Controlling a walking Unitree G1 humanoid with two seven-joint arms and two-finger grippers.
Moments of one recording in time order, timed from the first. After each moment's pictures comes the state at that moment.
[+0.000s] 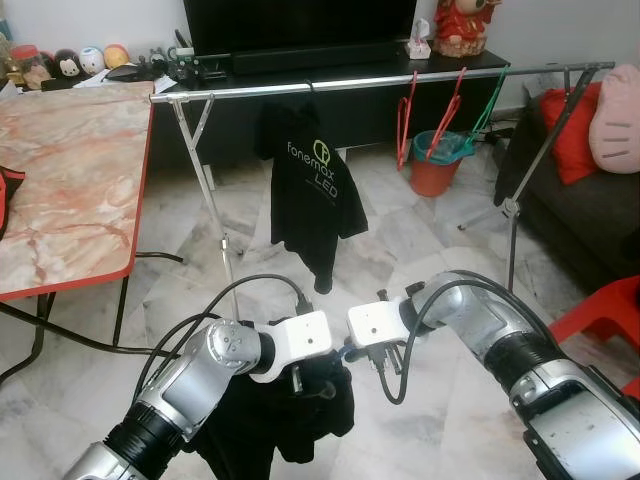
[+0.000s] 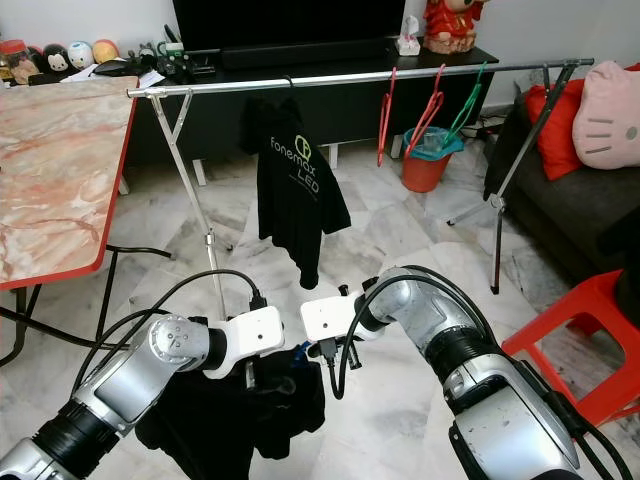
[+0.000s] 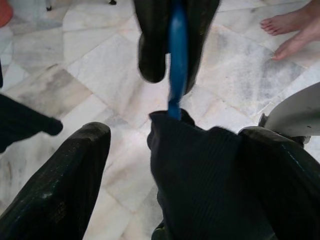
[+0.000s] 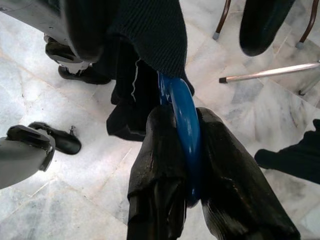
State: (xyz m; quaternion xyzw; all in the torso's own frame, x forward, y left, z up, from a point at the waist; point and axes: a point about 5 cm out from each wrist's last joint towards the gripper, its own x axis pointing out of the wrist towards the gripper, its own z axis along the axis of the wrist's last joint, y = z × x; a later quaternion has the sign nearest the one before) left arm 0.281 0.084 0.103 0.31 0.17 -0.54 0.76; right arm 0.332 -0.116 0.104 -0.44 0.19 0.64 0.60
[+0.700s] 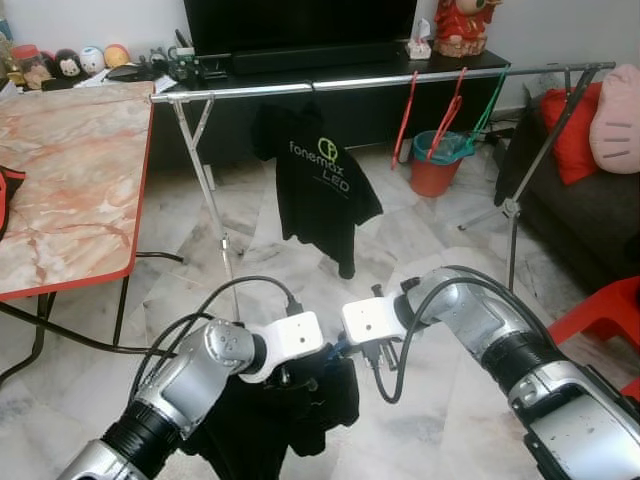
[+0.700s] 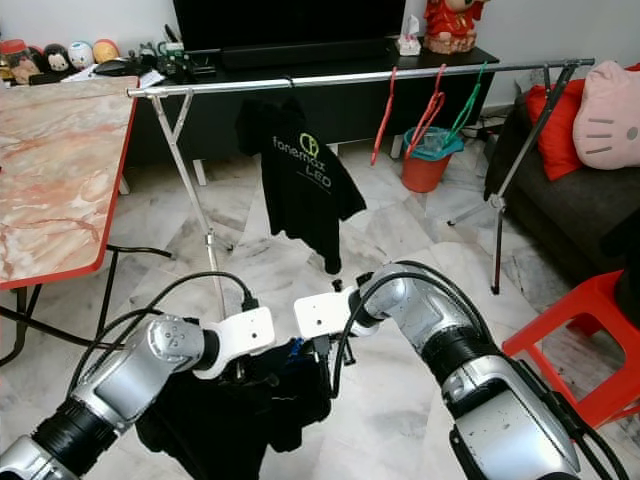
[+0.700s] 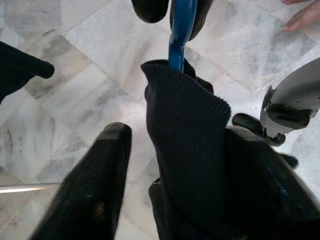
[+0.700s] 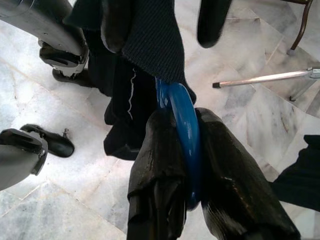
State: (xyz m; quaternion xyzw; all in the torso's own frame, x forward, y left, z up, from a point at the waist) left arm 0.283 0.094 0.093 0.34 0.22 -0.52 0.75; right arm 0.333 -0.109 0.112 -0.45 0.18 0.64 0.60
